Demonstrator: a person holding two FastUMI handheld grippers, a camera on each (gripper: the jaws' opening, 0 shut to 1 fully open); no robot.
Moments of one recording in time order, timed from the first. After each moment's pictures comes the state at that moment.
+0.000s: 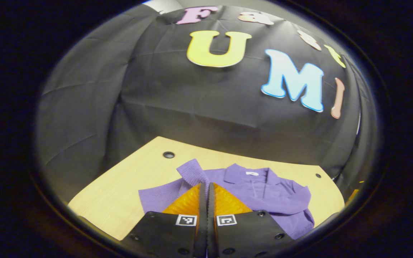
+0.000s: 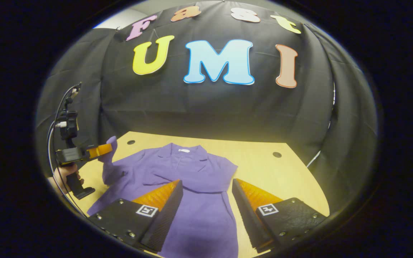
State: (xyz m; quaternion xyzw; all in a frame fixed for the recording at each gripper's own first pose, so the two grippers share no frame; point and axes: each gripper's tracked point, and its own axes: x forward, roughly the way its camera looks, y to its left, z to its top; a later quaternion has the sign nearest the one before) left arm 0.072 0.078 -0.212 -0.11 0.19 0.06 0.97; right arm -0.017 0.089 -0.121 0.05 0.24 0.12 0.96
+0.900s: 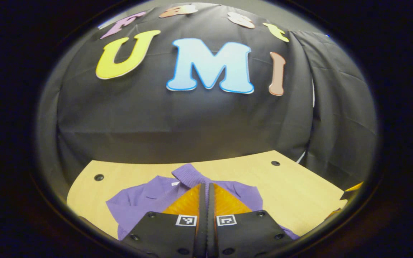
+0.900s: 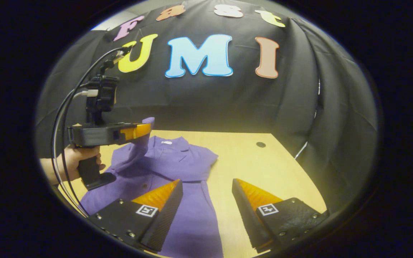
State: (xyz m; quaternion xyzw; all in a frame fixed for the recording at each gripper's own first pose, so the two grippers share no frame) left arm 0.146 -0.165 -0.195 -0.02 0.19 -0.14 0.97; right arm -0.034 0.033 -0.155 0.07 0.26 0.08 0.96
